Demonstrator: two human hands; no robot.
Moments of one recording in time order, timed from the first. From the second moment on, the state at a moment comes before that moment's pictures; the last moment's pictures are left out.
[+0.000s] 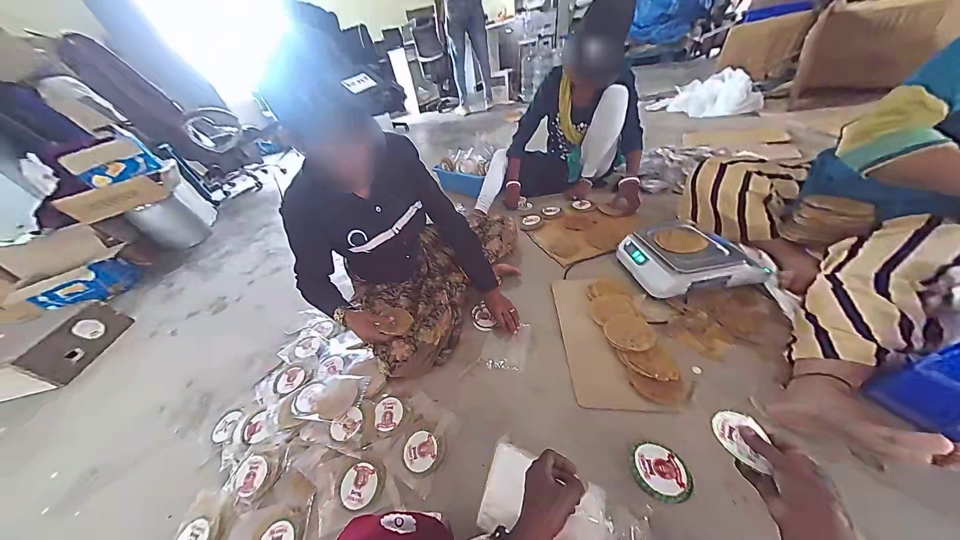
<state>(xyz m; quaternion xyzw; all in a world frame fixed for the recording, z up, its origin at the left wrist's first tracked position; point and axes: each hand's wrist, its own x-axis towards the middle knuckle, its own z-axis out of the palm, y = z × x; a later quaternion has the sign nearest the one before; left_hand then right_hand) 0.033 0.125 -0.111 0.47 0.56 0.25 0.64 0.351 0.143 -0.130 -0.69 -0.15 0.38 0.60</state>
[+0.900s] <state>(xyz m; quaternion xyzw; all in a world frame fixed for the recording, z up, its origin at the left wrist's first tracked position) 0.021 0.067 -0.145 0.82 0.55 -0.11 0.13 0.338 0.133 -0.141 -0.70 -0.14 0.40 0.57</state>
